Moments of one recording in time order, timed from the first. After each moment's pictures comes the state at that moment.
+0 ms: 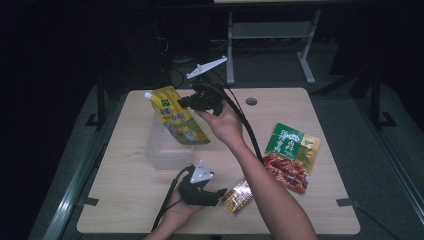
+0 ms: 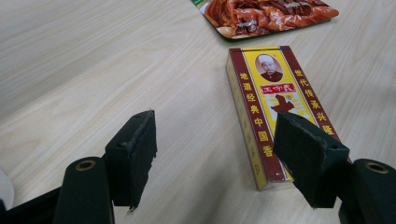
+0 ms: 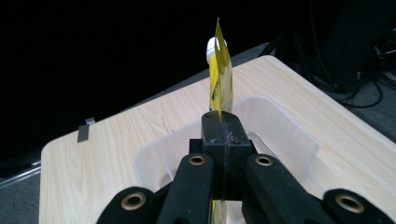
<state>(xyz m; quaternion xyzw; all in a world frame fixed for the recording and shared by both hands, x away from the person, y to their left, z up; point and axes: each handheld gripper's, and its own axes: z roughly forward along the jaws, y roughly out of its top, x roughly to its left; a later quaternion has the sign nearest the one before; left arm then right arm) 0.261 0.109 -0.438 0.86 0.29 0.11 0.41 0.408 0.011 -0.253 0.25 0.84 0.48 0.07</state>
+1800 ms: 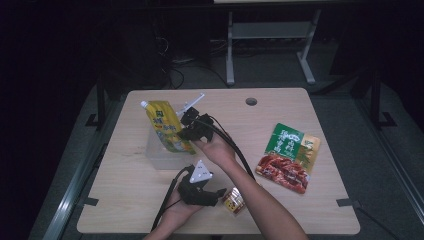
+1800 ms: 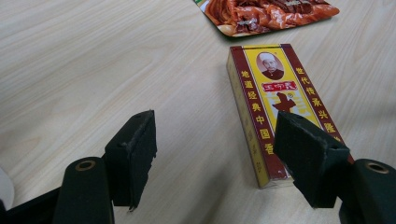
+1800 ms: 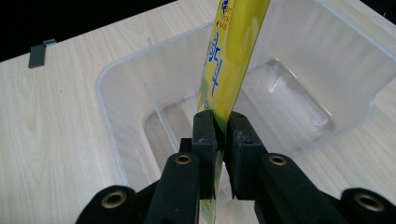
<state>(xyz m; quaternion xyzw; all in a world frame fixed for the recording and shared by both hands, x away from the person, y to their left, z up) 0.261 0.110 -0.437 0.86 0.29 0.11 0.41 0.404 0.044 -0.349 0.25 0.89 0.37 0.07</state>
